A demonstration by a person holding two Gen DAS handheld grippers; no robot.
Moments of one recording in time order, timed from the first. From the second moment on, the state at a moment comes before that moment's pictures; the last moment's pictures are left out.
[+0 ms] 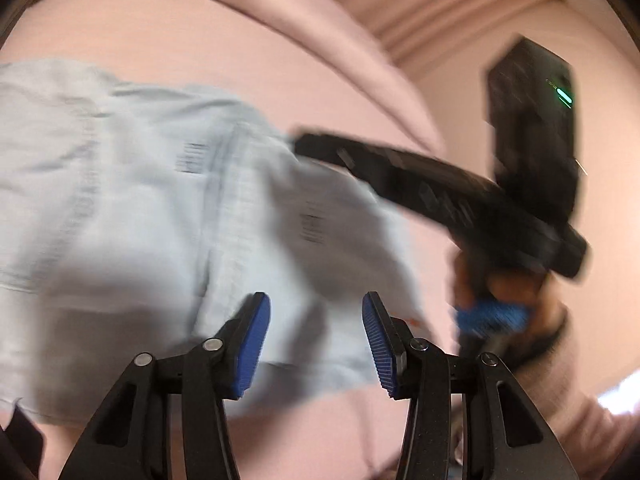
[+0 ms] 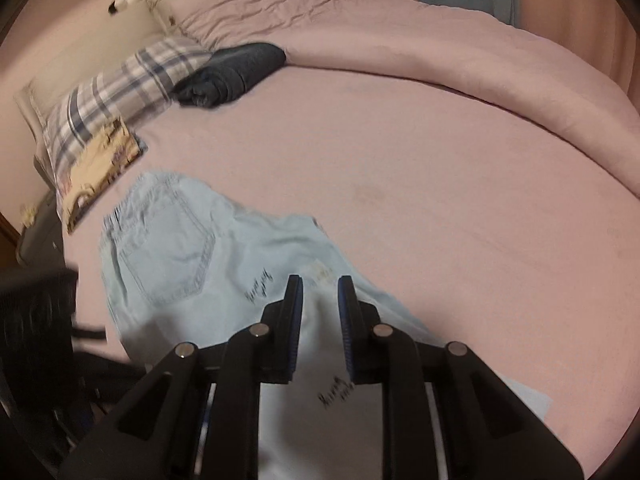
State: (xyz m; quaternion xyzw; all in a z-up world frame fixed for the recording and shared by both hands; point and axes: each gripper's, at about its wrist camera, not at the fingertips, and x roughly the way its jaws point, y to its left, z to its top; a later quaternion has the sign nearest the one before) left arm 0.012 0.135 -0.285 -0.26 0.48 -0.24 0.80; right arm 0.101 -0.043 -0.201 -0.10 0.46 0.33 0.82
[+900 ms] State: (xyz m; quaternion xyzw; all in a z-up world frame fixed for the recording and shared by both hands) left arm 0.000 0.138 -0.289 -0.27 0.49 -0.24 0.80; right arm 0.080 -0.076 -0.253 -0.13 0.53 0.28 0.79
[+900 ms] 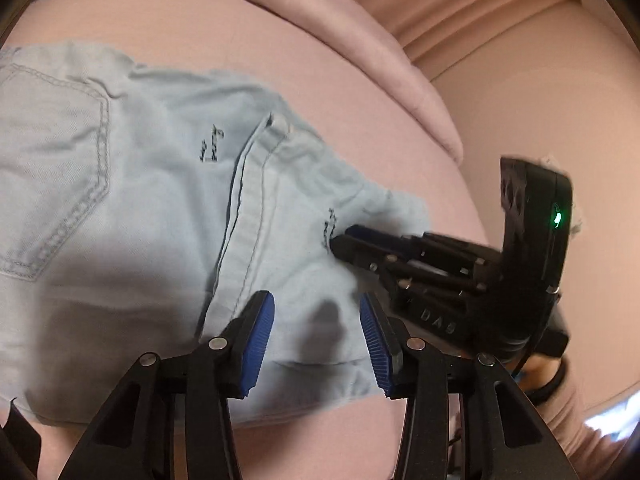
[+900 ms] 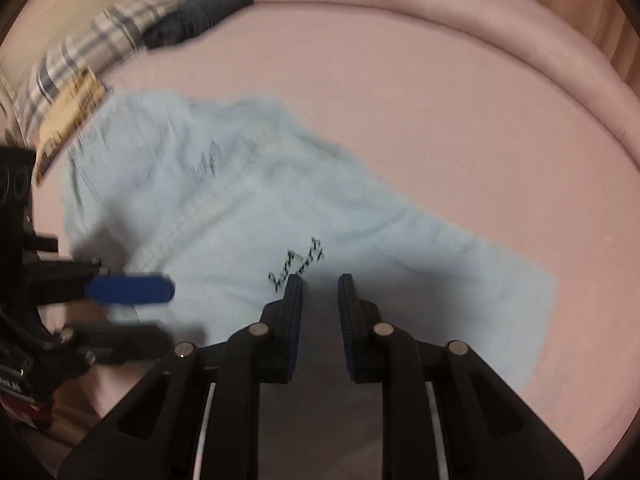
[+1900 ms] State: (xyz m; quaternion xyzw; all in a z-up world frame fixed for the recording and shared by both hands) left arm -0.085 0.383 -0.297 -0.51 0.34 0.00 0.79; right arm 0.029 0.039 -0.219 -0.11 0.49 0.38 0.78
